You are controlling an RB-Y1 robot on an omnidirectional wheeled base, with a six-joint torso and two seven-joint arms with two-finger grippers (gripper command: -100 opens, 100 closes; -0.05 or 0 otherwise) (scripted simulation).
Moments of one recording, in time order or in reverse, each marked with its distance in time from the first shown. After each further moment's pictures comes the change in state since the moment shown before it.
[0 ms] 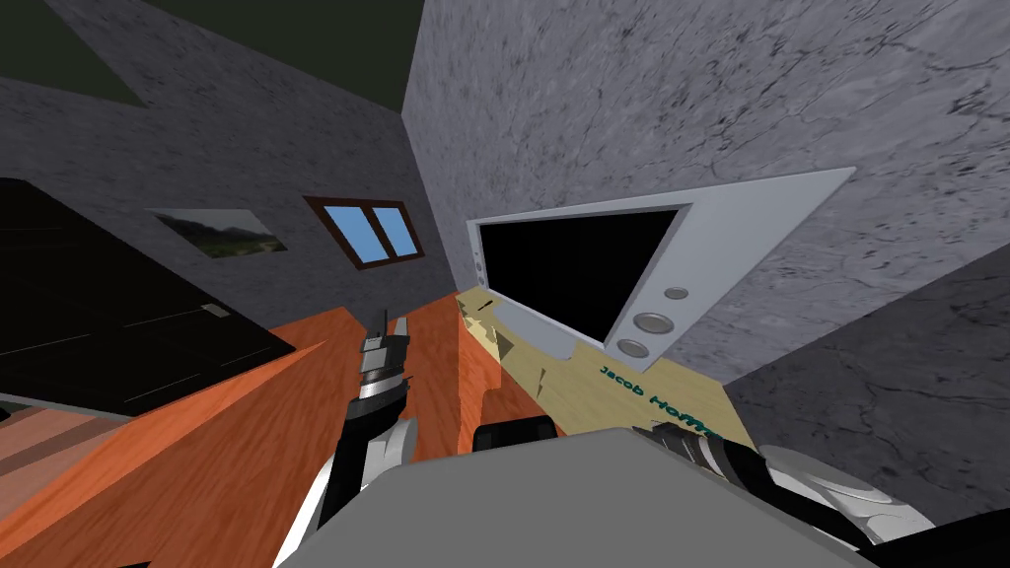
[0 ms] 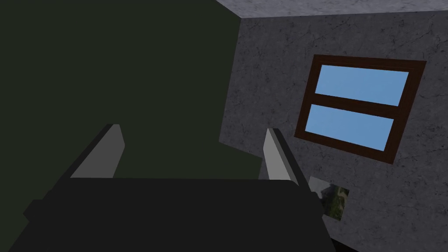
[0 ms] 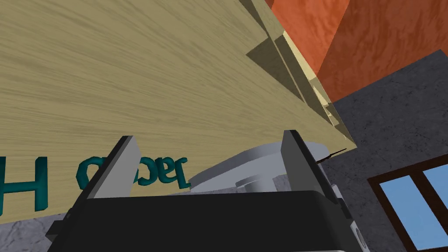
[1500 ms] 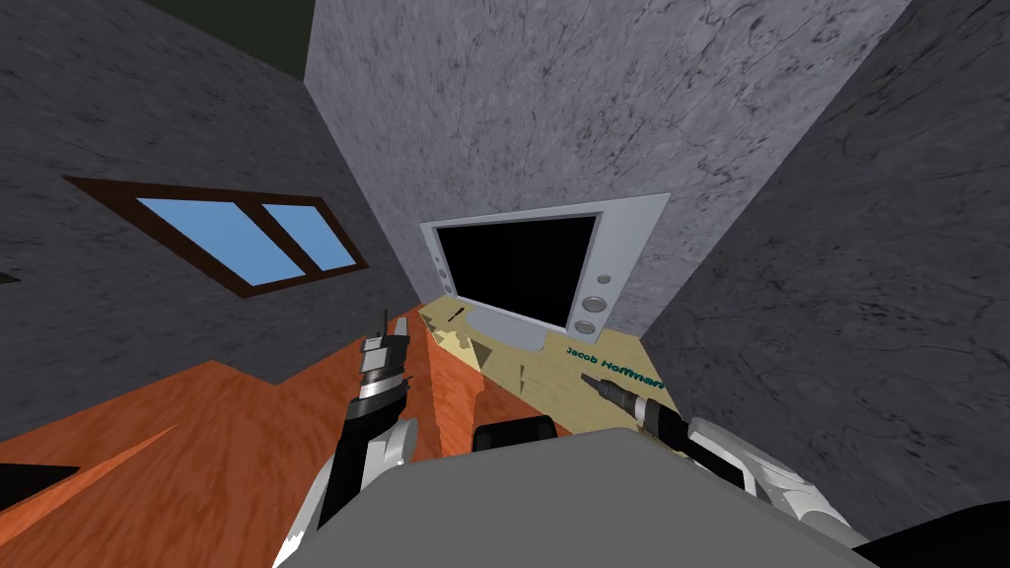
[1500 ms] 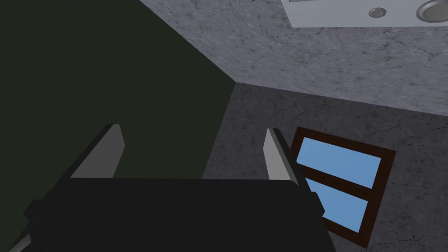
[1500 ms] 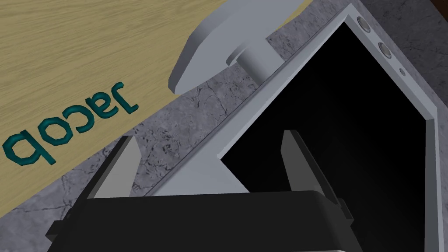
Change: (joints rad) left arm 0.000 0.000 0.000 0.000 0.000 0.000 0.000; right arm 0.051 0.180 -0.128 -0.412 -0.208 0.065 -0.124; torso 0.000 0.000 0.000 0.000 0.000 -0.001
